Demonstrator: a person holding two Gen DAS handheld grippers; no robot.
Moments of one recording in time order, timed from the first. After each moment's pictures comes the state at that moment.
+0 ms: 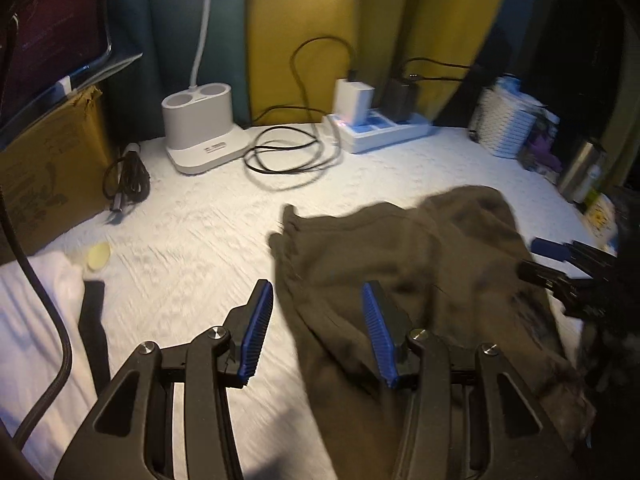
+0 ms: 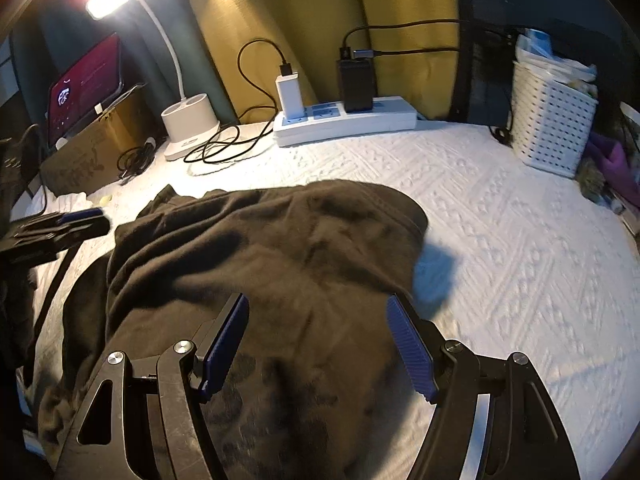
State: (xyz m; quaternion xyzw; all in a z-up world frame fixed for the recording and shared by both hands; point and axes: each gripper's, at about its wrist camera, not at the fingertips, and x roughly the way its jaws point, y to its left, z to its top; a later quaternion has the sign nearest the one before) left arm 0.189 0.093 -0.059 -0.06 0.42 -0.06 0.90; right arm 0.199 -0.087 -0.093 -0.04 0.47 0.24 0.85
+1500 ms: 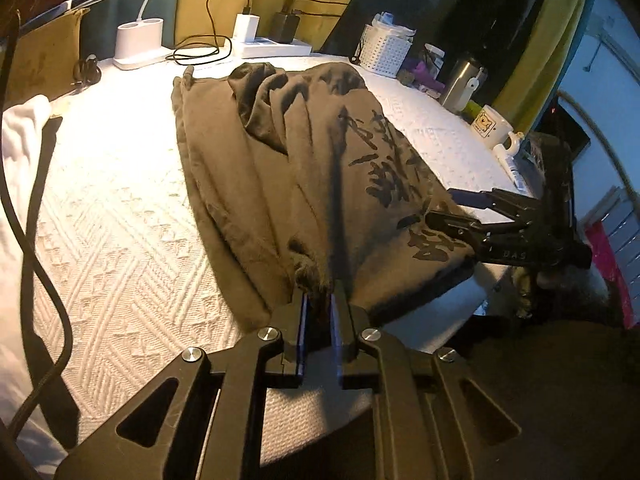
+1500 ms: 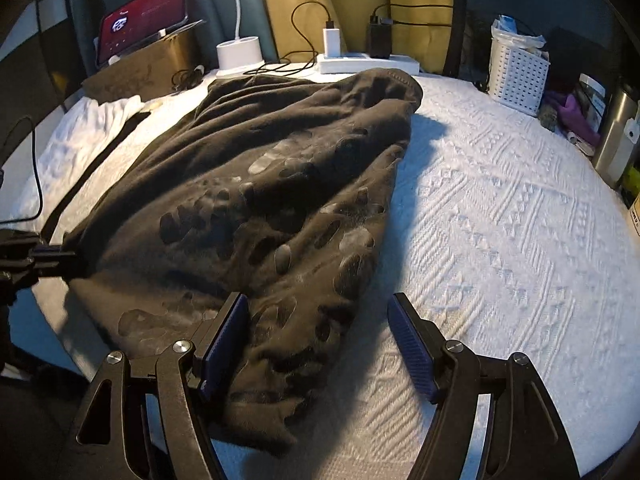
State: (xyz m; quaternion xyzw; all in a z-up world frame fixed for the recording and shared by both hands) left arm 0.012 0.039 -0.086 -0.10 0.46 -0.20 0.86; right arm 0.023 -0.106 -0.095 -0.10 0.49 0.24 0.84
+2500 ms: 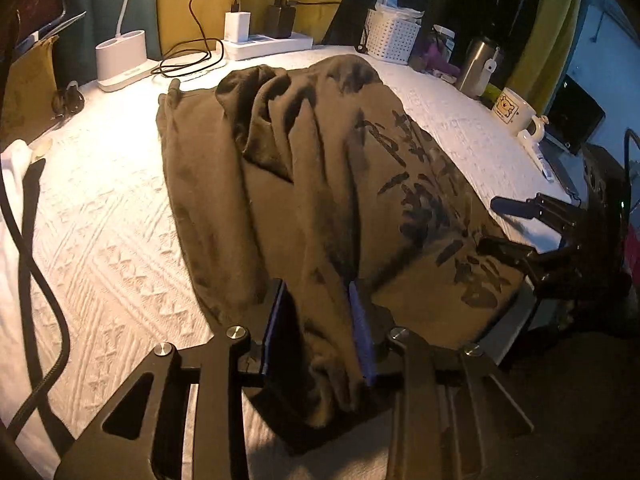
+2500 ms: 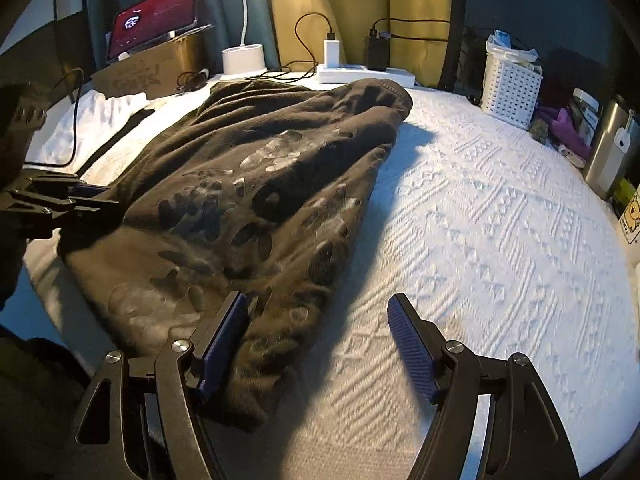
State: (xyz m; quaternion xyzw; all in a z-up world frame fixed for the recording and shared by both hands) left arm 0.056 0.025 -0.095 -0.04 0.47 -0.18 0.86; right arm 0.014 -0.124 -0.095 -0.11 0.46 0.24 0.85
